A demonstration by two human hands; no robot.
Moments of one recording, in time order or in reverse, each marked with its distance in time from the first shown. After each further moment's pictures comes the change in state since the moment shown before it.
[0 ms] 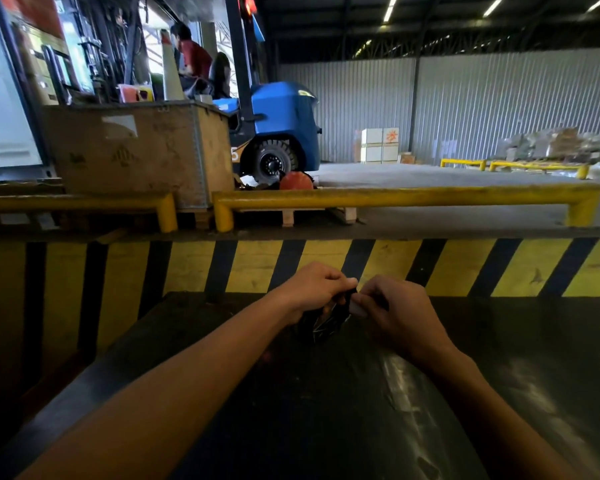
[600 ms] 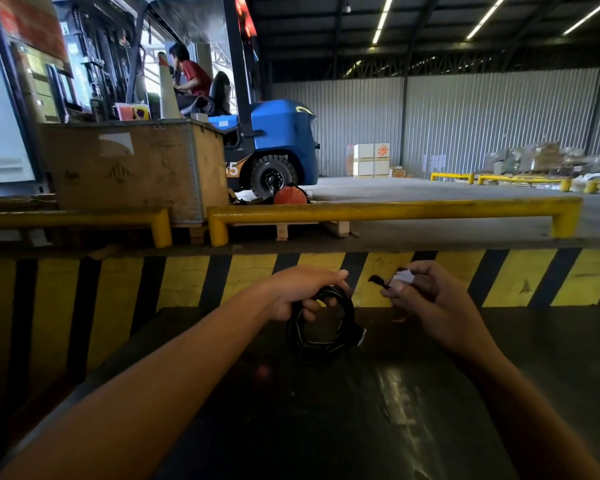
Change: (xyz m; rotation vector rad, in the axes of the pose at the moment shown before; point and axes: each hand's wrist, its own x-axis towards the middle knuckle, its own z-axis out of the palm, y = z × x) left_hand -0.003 0.027 -0.021 -0.241 -0.170 -0.244; right_hand -0.009 0.001 -0.053 0.521 0.098 0.241
